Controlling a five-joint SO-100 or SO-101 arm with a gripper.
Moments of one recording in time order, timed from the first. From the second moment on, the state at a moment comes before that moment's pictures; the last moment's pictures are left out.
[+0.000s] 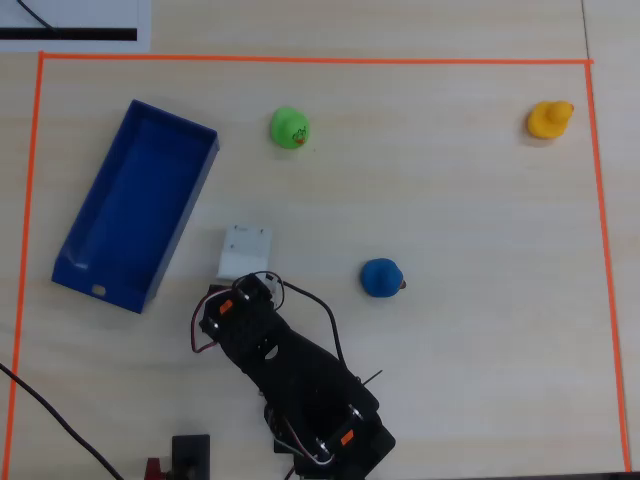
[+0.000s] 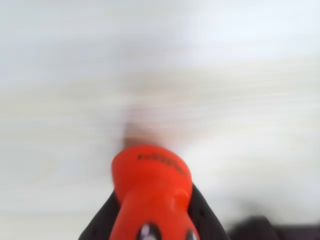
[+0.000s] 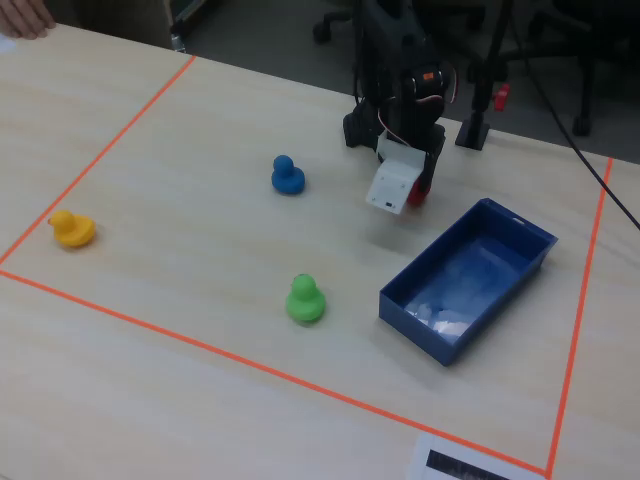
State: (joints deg) arm -37.2 128.6 145.4 64.7 -37.3
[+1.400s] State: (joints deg) arm -34.5 72.4 81.4 59.7 -30.8
